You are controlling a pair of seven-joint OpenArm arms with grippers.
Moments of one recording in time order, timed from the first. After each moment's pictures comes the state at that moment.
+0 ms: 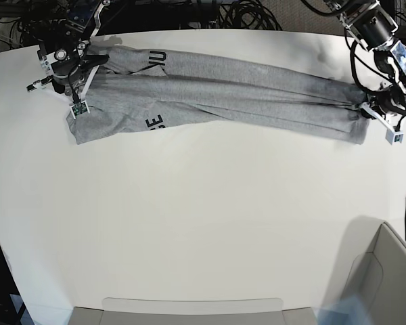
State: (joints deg) left arm 0.2 -18.9 -44.0 77.4 -17.6 -33.7 71.0; right arm -15.9 -7.3 27.4 116.2 -24.6 44.2 -62.3
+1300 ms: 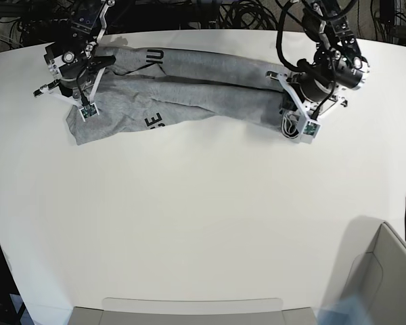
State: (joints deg) left arm 12.9 3.4 -21.0 116.5 -17.0 -33.7 78.2; right arm -15.9 -7.1 22.9 116.2 -25.9 44.2 -63.1
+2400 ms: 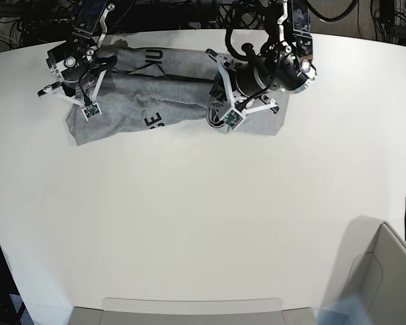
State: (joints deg) left arm 13.9 5.5 3.3 116.4 -16.6 -33.5 78.2; right arm -14.8 -6.8 23.0 112.0 -26.1 44.2 -63.1
